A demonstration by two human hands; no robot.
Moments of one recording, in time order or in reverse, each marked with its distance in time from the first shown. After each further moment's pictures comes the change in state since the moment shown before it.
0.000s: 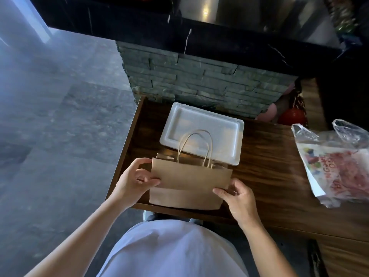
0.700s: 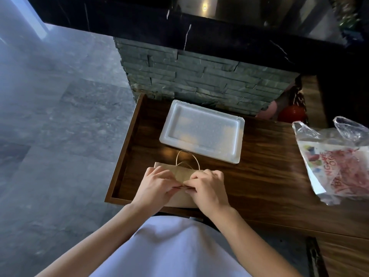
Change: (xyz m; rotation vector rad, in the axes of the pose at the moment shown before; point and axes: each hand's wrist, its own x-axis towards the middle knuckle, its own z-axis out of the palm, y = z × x) left_hand 0.001 0.011 0.049 0.612 -0.022 0.605; right_hand 0.011 -0.030 0.073 -1.025 -0.114 -0.581
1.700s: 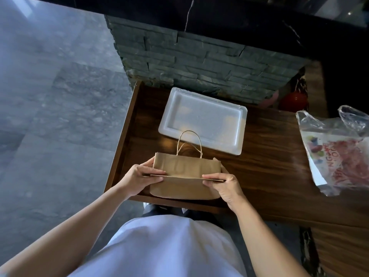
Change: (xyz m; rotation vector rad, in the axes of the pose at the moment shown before) left_hand -0.008 -0.068 0.005 -0.937 -0.216 -0.554; right_hand -0.016 0.074 0.044 1.171 -0.100 0.622
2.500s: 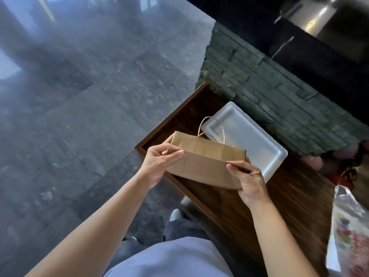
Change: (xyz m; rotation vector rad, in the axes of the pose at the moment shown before) left_hand -0.079 0.014 0.059 -0.729 0.593 0.255; right_hand -0.006 -0.091 0.007 0.069 -0.378 -0.120
